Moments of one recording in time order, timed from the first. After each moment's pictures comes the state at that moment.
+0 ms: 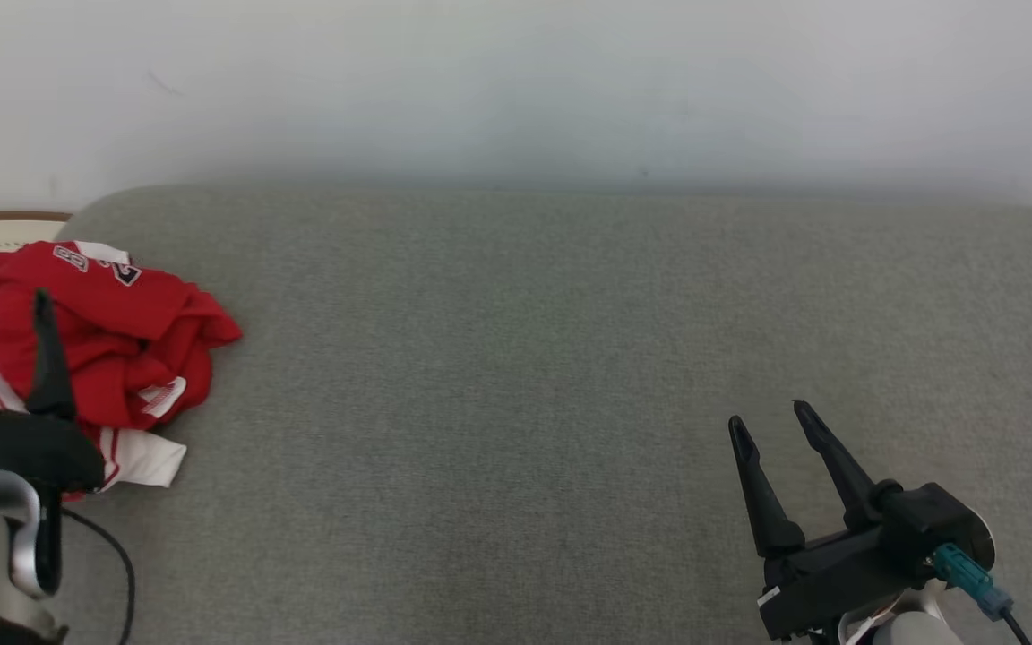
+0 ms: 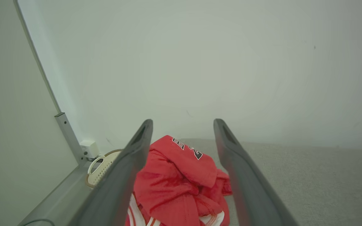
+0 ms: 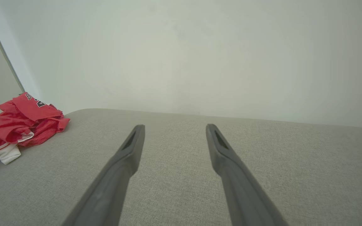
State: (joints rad) left arm -0.56 0.32 0.03 0.41 -0.20 0.08 -0.18; right arm -0.17 -0.22 0.37 0.14 0.25 0.13 -0.26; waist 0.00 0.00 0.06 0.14
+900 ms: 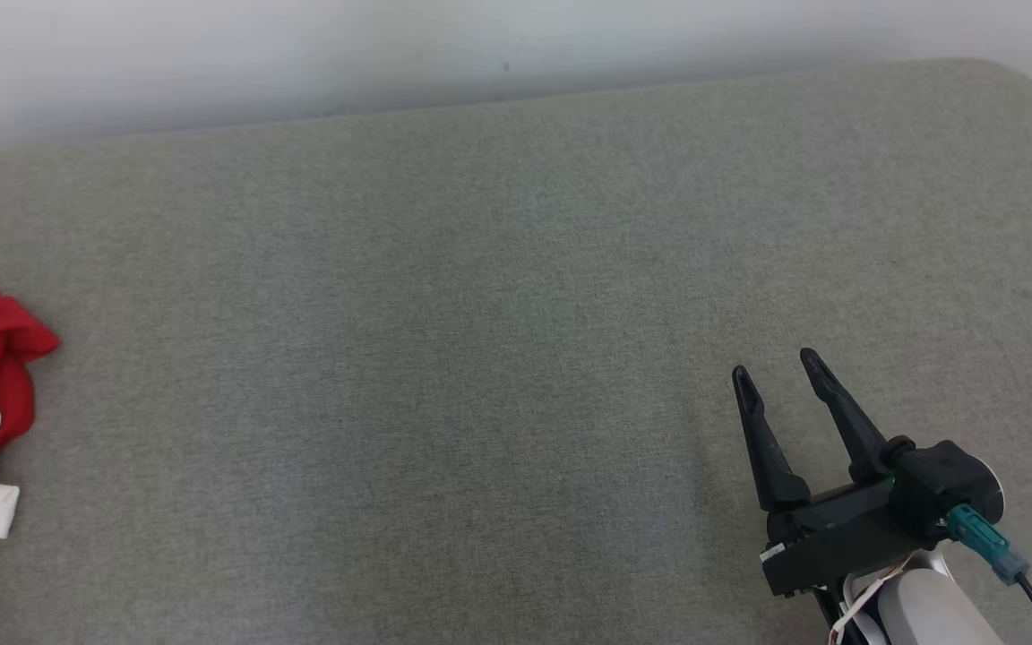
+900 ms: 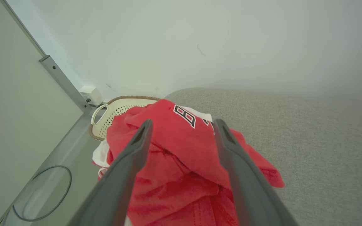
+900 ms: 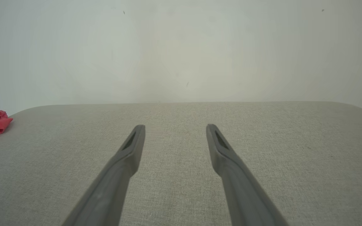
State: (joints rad) left arm -0.86 0.50 0.07 0.88 -0.25 0.05 -0.05; right arm -0.24 -0.24 0.37 0.11 0.26 0.13 -0.26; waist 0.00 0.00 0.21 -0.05
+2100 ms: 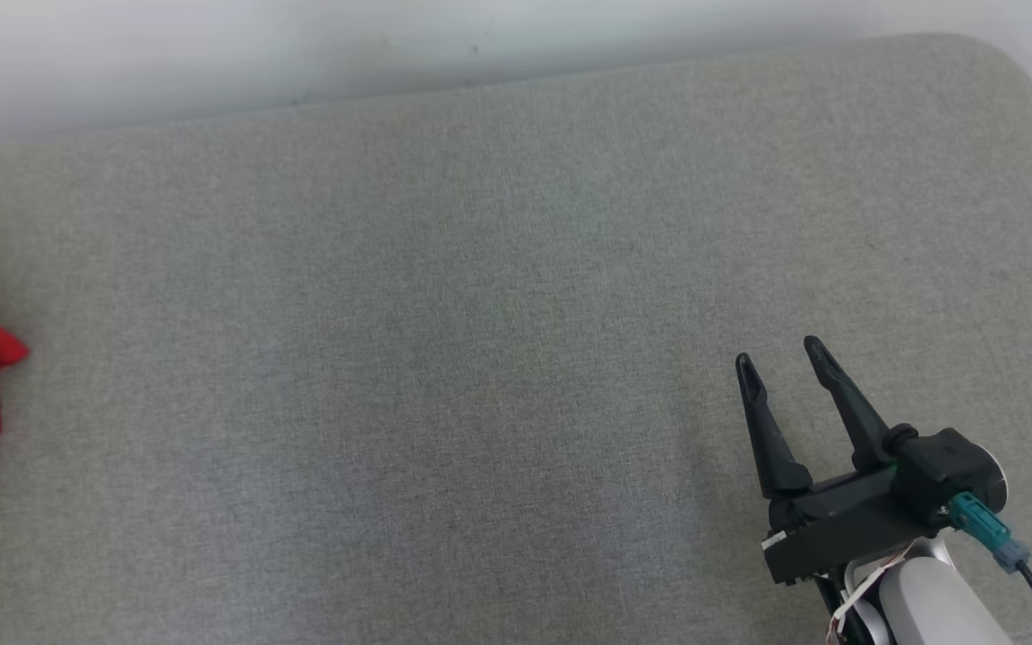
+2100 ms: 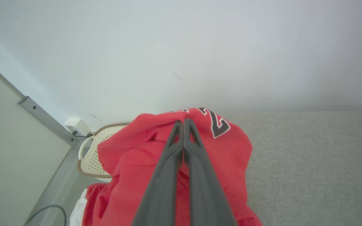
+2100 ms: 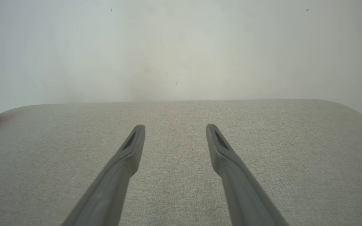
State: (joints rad) left arm -1.05 0.54 -0.06 1.00 -0.21 0.01 -0.04; right arm -0.27 -0.24 0.36 0.12 0.25 0.13 -0.26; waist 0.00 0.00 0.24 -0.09
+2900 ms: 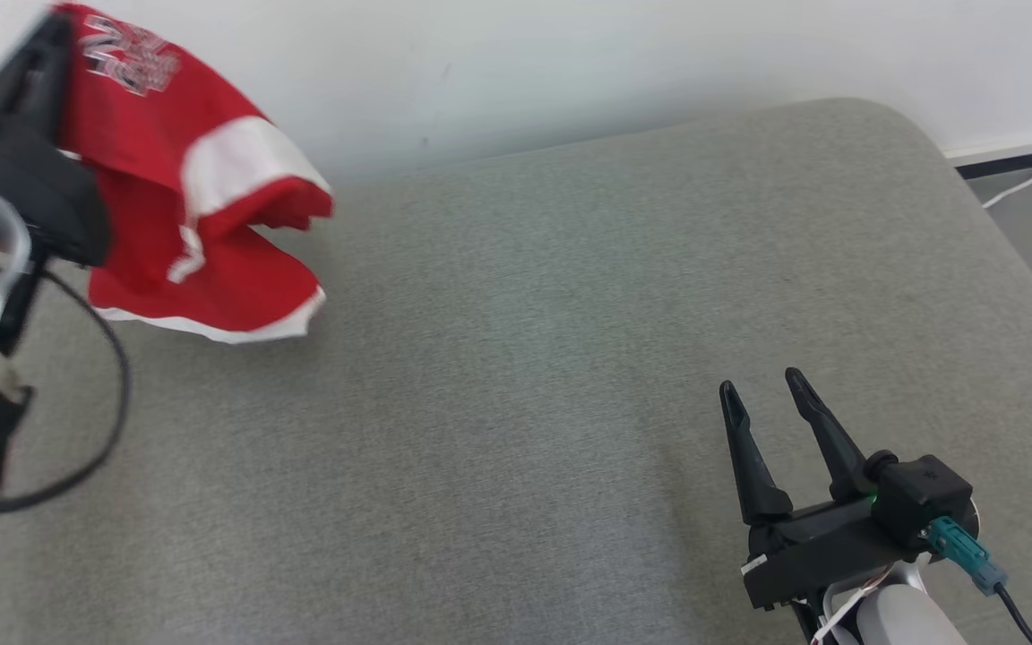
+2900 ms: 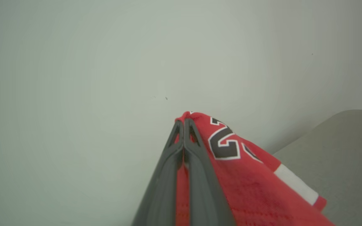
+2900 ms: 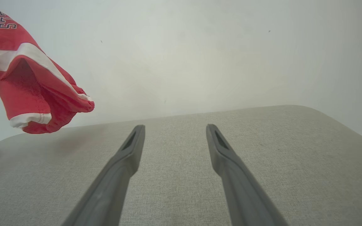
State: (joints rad) left arm -1.09 0.41 -0.27 0.58 -0.21 -0.11 0.00; right arm -0.23 -0.18 0.35 0.14 0.26 0.13 -0.26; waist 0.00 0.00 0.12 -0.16
